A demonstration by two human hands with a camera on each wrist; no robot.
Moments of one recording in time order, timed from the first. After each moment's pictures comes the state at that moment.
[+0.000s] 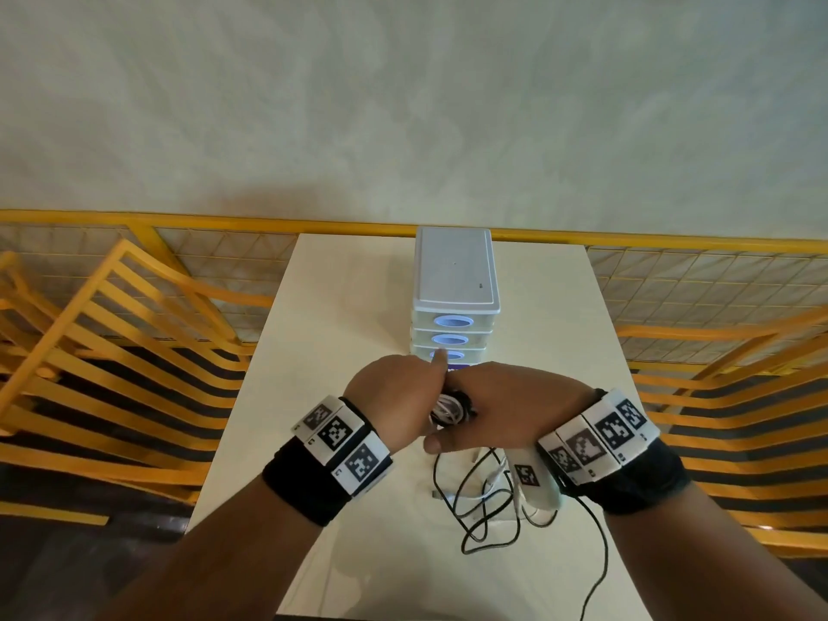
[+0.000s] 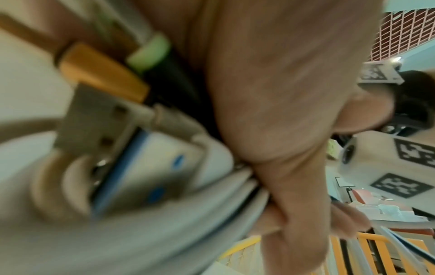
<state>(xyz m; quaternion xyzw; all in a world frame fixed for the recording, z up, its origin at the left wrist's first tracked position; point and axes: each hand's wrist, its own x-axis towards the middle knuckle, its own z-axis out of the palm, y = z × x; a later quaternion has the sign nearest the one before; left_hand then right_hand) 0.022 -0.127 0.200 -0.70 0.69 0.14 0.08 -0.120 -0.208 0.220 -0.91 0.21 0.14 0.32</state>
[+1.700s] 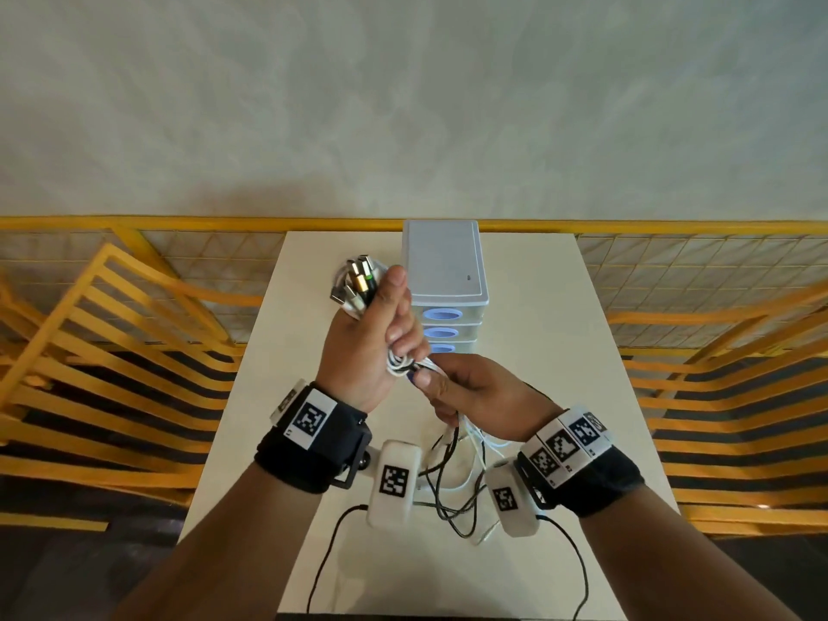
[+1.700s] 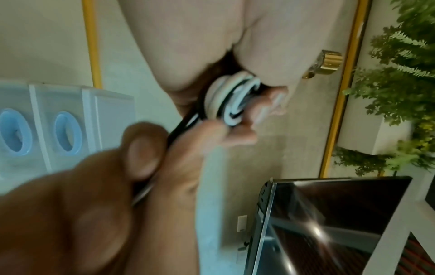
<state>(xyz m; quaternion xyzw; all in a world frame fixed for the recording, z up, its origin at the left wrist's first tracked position) 0.025 -0.142 0.214 -0.40 0.27 0.51 -0.71 -0.128 -0.205 0.174 -0.76 0.21 -0.10 0.61</state>
